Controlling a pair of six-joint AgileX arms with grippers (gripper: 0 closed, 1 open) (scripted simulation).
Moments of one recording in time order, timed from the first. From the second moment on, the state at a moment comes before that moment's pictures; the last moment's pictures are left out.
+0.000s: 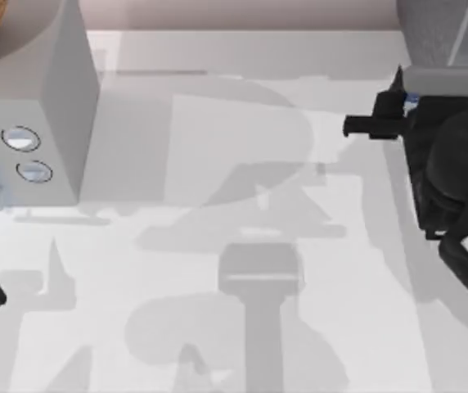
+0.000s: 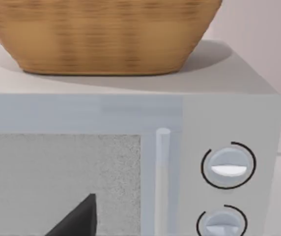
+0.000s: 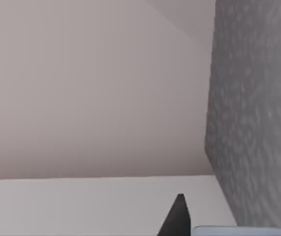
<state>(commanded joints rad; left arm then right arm) 0.00 0.00 0.00 0.00 0.00 0.00 0.45 1.91 0.67 1.23 0.52 0.01</state>
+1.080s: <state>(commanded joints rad) 0.00 0.00 0.00 0.00 0.00 0.00 -0.01 1.62 0.51 1.12 0.00 0.01</state>
